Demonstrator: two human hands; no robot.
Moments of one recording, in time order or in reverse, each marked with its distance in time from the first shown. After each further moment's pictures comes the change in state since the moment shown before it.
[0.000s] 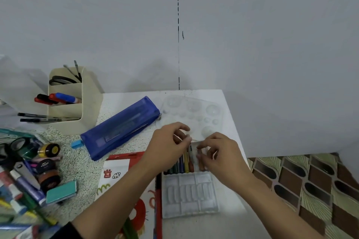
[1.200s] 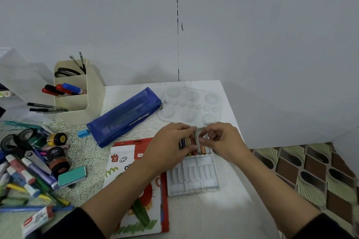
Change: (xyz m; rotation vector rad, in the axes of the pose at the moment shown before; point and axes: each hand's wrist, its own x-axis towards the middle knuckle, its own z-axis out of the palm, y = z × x) left_hand -0.026 -0.022 0.007 0.435 -0.090 0.342; right_hand 0.005 0.017 0.002 0.219 -0.006 0.130
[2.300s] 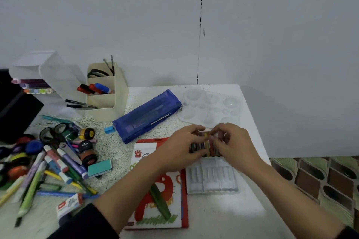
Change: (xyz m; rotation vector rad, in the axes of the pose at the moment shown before) left_hand -0.014 -0.001 -0.030 -0.052 -0.215 -0.044; right_hand -0.014 -0.035 0.019 -0.281 0.062 -0.153
